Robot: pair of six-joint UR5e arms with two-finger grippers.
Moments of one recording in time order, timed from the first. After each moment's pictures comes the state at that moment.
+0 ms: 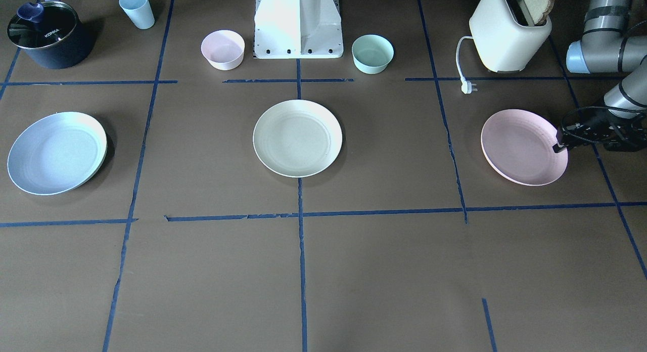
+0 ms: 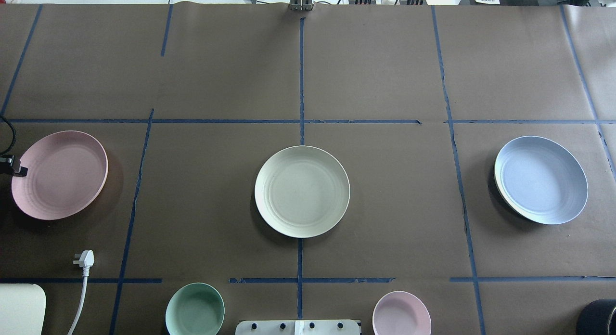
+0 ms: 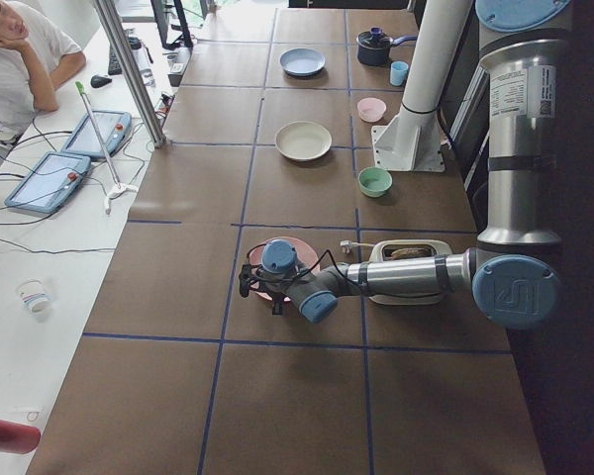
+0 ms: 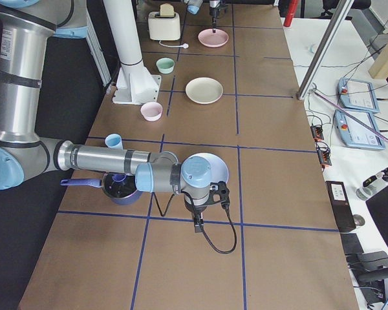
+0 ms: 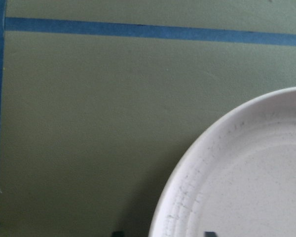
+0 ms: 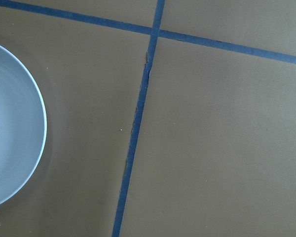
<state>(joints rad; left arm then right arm) -1.07 -1.49 -1.42 -2.44 -2.30 -0.79 1.56 -1.79 1.73 -1.48 2.32 -0.15</state>
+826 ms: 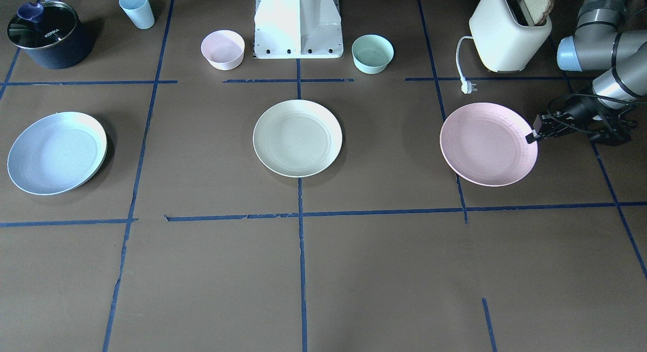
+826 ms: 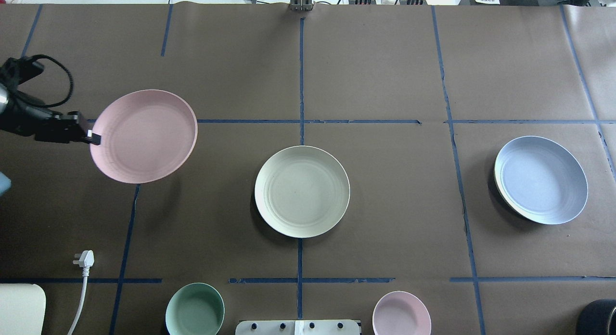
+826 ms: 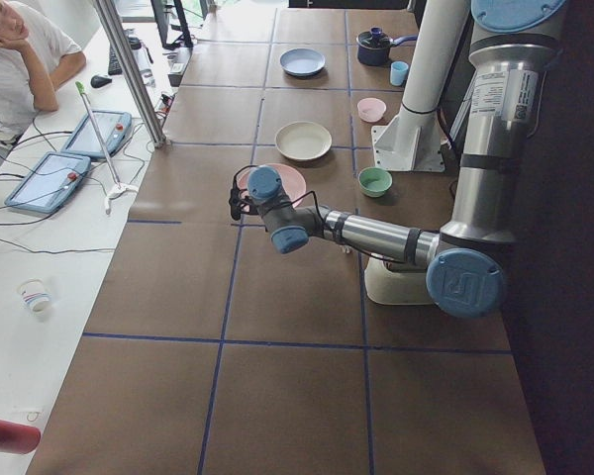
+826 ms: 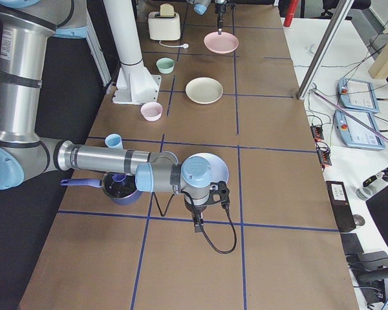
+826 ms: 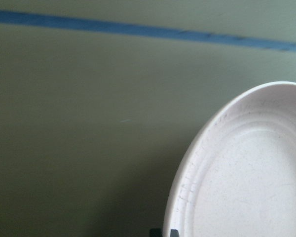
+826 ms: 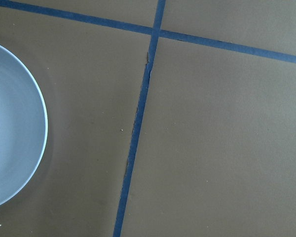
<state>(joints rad) -0.99 -1.70 -1.64 -2.42 -2.43 -1.22 1.56 -1.79 1.73 -1.48 2.32 -0.15</state>
